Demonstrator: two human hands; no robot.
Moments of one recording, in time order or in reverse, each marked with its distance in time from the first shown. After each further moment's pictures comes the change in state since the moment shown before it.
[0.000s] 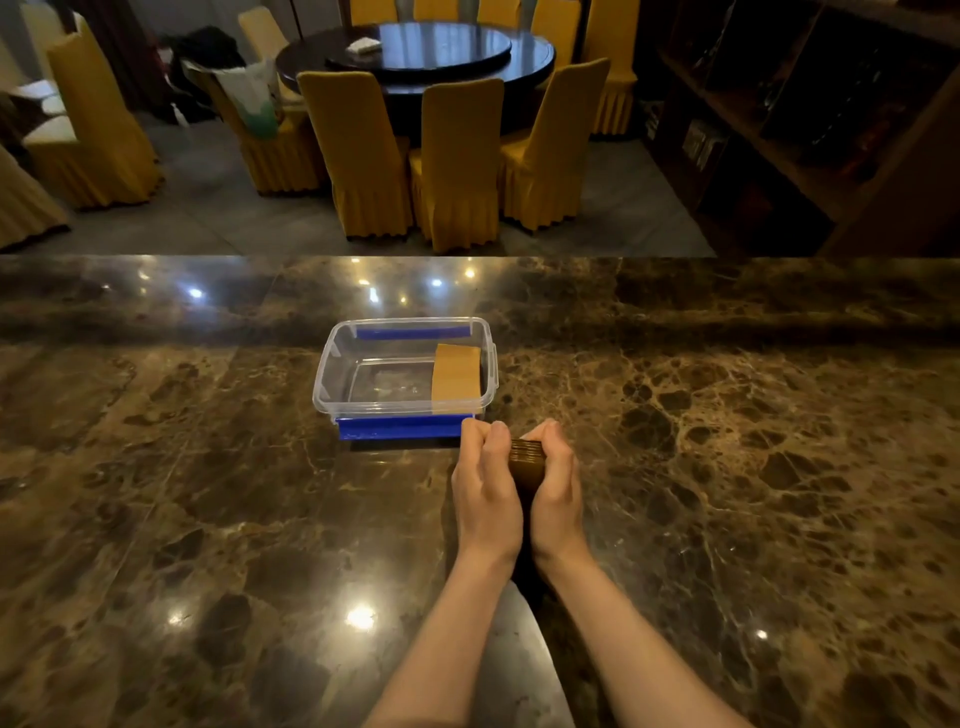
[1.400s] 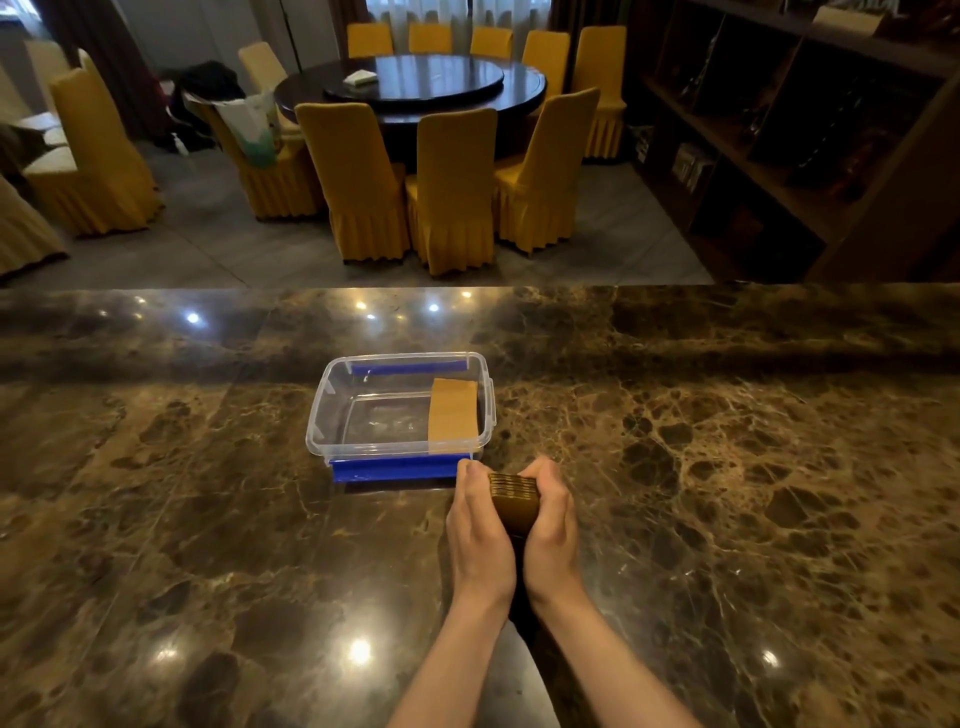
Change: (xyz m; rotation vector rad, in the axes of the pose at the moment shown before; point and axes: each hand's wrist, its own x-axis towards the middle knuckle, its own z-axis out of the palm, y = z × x) left_hand 0.003 0.002 0.000 0.038 0.082 -0.229; right_hand 0.009 0.012 0.007 -0.046 0.023 0.028
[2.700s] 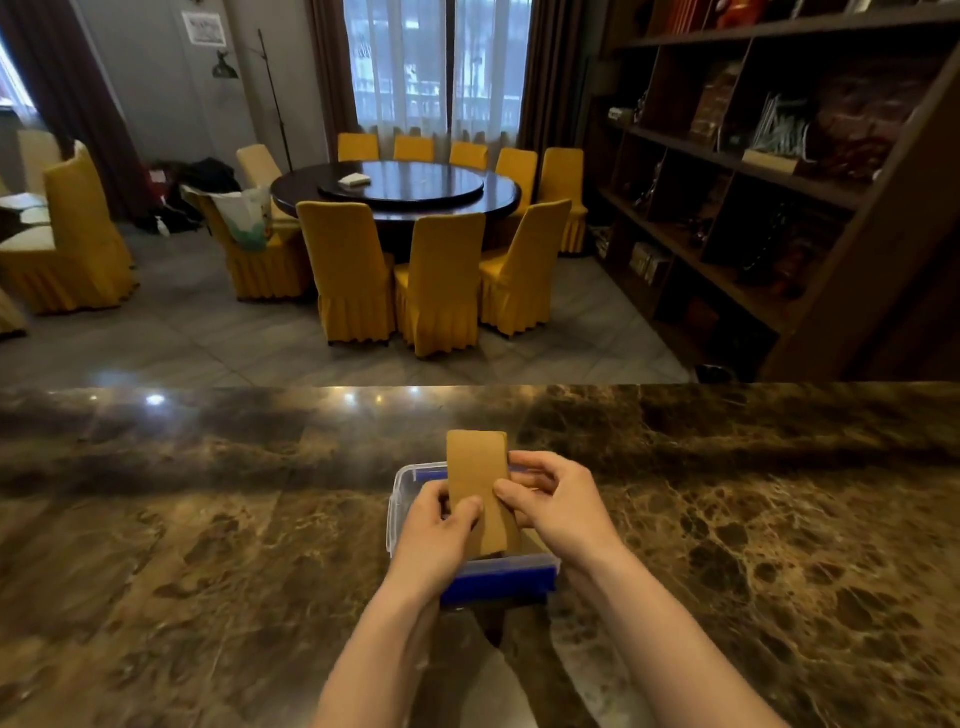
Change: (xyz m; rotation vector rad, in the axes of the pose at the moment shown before) left_hand 0.143 0.071 -0.119 0.212 -0.346 -0.034; right_hand 0.063 -0.105 0.093 -0.296 -0.198 0.071
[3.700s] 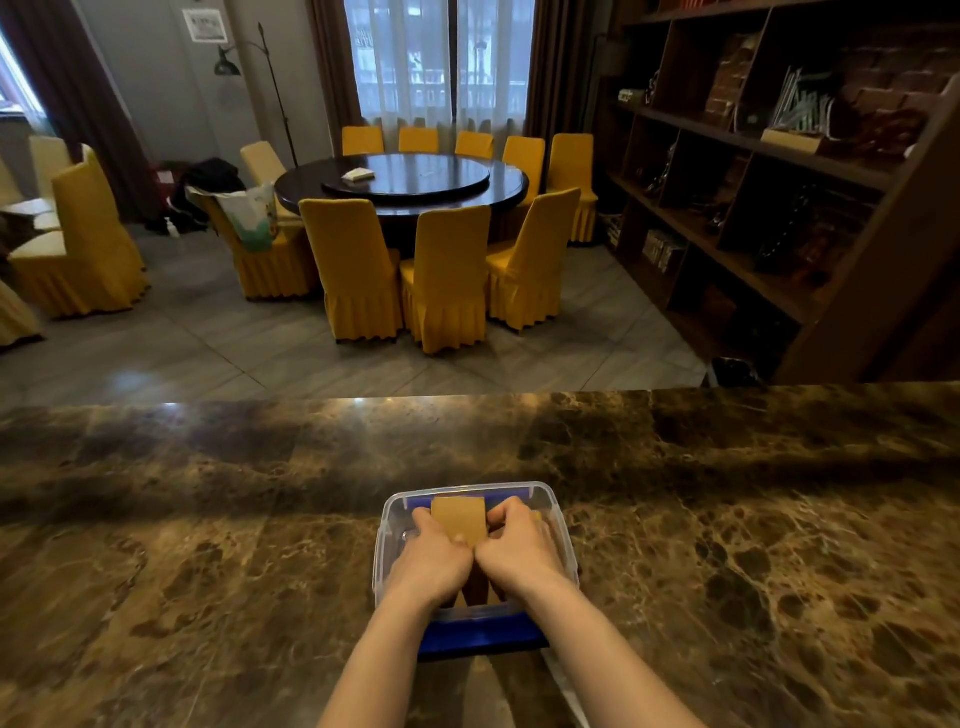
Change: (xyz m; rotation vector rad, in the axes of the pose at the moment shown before) left_hand 0.046 -0.005 0.011 0.612 -0.049 -0.310; right_hand 0.050 0.043 0.041 -0.398 -0.066 0.223
